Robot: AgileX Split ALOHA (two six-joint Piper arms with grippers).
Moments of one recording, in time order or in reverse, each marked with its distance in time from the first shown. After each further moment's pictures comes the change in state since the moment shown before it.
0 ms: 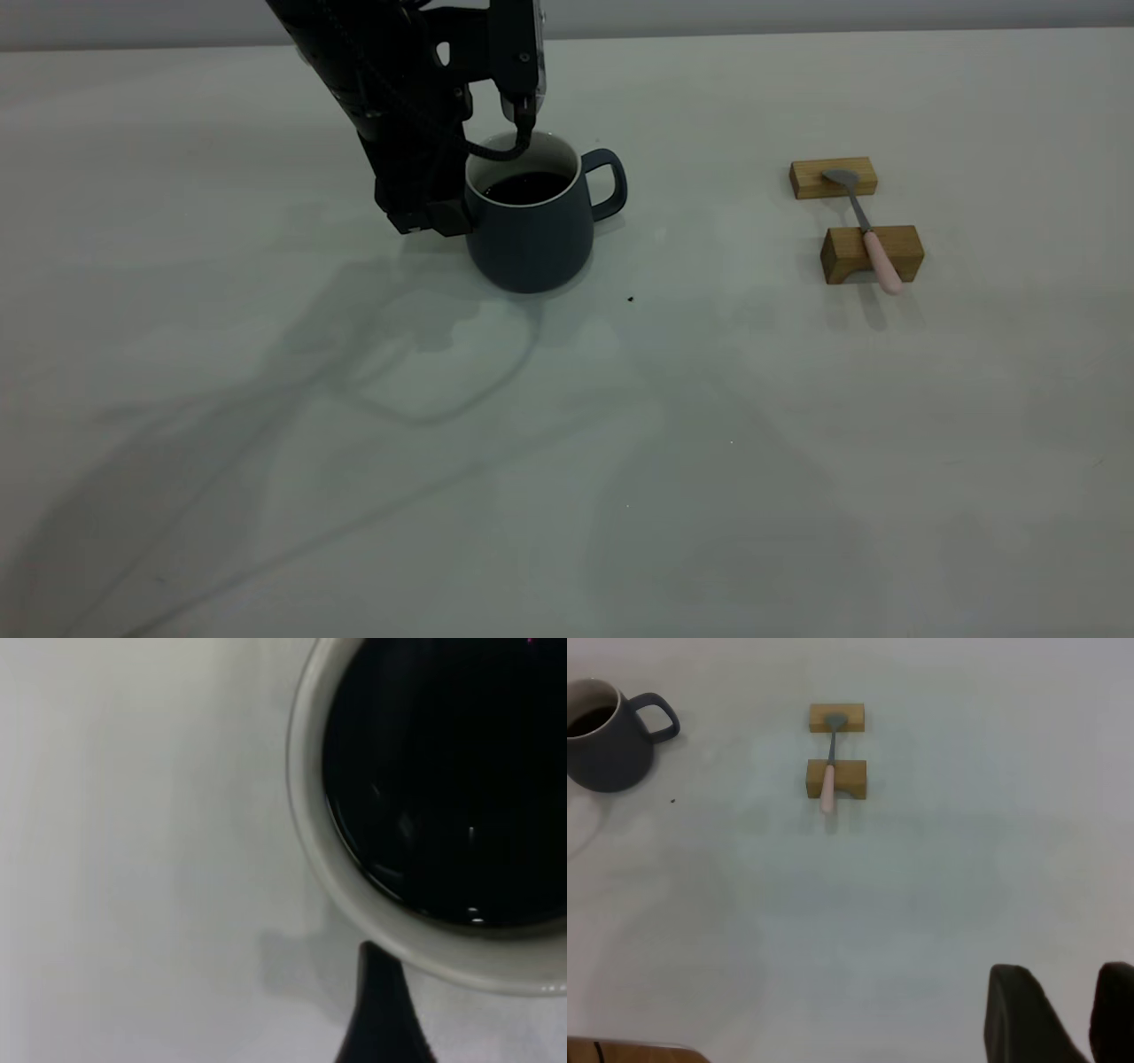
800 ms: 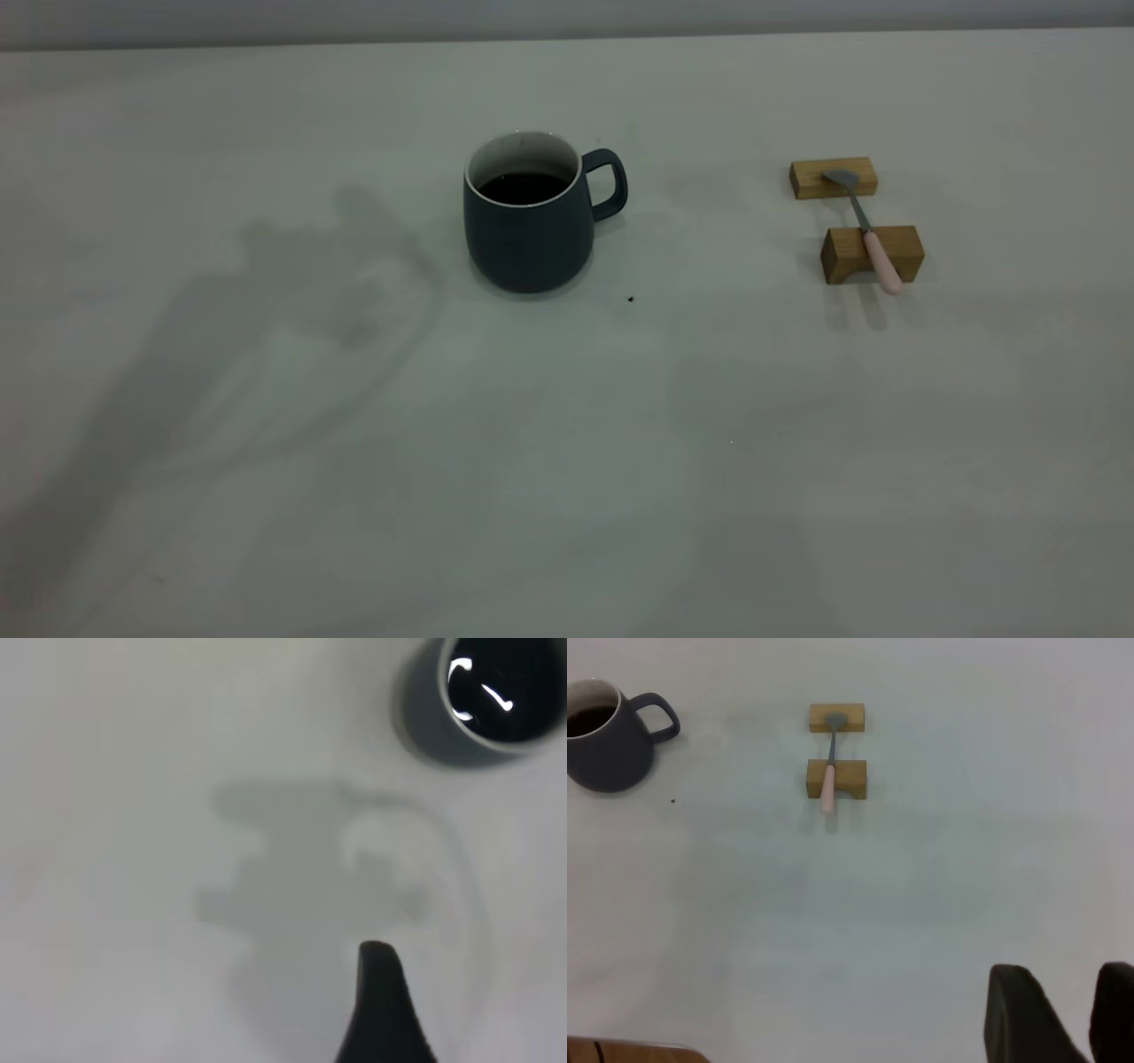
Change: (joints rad) left arm 0.149 -0.514 0.000 0.003 0.550 -0.602; right arm 0.000 0.000 0.000 0.000 0.000 0.000
